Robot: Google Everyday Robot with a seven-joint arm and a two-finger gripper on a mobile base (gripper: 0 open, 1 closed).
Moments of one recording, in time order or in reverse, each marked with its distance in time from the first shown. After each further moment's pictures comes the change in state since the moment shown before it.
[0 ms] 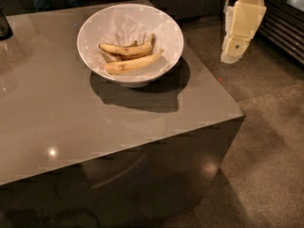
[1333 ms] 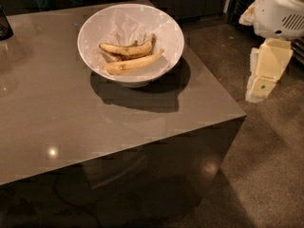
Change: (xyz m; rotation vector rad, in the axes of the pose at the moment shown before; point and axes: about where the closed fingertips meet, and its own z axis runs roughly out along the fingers) arm 0.059 0.064 0.021 -0.124 0.060 0.087
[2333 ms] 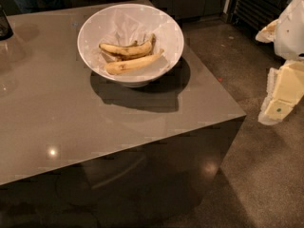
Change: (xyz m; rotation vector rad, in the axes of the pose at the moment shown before) arm 0.026 0.036 0.002 -0.014 -0.047 0.085
